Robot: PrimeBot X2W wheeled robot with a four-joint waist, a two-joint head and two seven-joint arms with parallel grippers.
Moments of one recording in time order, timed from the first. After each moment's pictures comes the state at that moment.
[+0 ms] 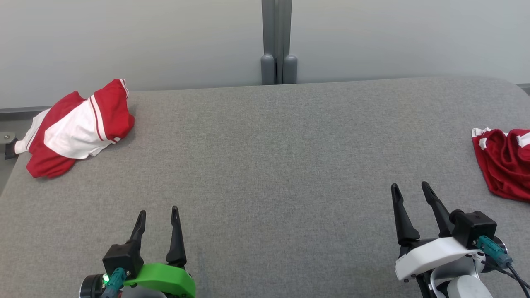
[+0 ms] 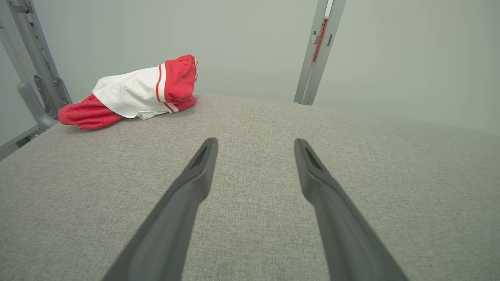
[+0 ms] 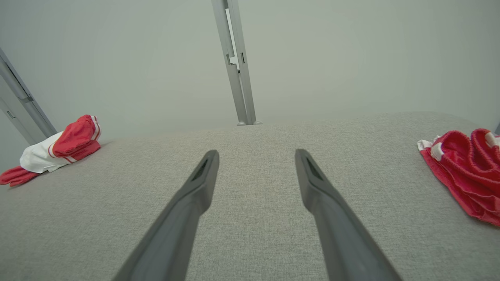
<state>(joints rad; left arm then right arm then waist) -0.04 0.05 -0.17 0.30 -0.29 0.07 -0.26 -0.01 -0.05 0.02 0.16 0.19 0.13 -0.19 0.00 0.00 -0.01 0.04</state>
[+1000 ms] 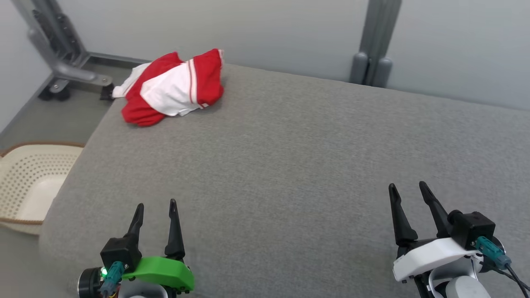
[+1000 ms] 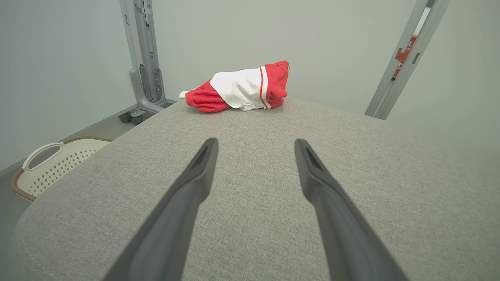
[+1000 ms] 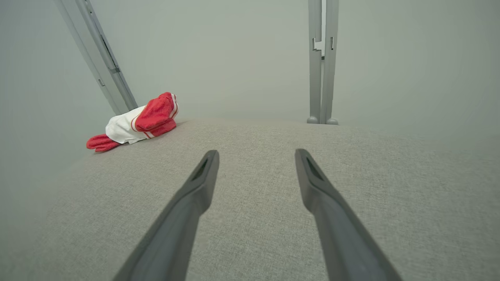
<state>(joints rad) -0.07 0.05 -0.17 0.31 -0.29 0.07 -0.26 -0.01 -0.05 0.03 0.15 0.20 0.13 -0.19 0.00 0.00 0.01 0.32</state>
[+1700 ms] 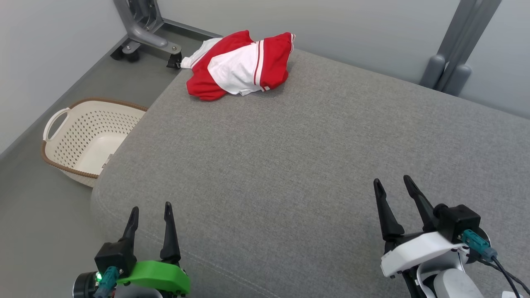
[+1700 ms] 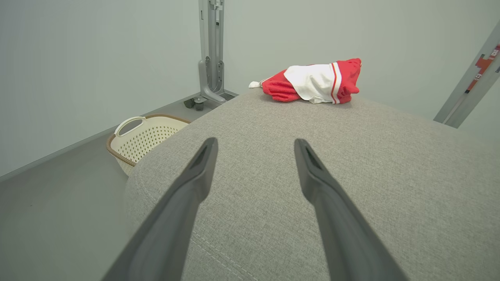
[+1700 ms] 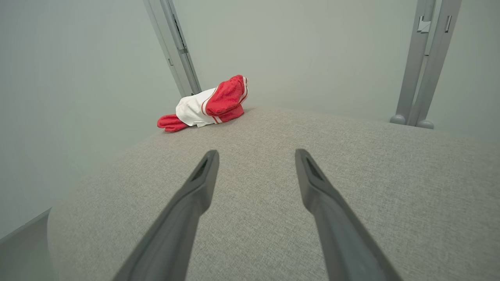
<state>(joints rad) -0.04 0.05 -0.14 0.29 -0.28 0.07 -0.26 -0.05 -0.05 0.09 0.17 0.21 0.13 -0.20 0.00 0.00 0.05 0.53</state>
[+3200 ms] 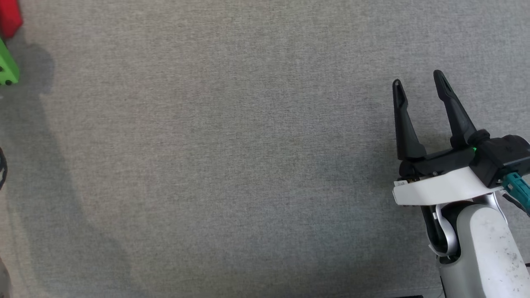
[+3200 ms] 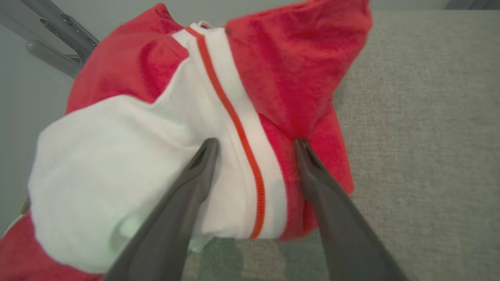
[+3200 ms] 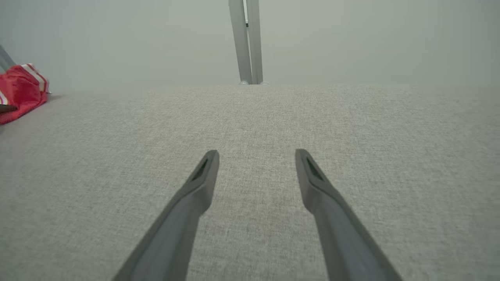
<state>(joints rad) -1.07 0.41 -0.07 0.88 -0.29 -0.07 0.24 -0.24 -0.05 0.06 -0.16 0.08 0.13 -0.11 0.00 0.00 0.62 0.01</state>
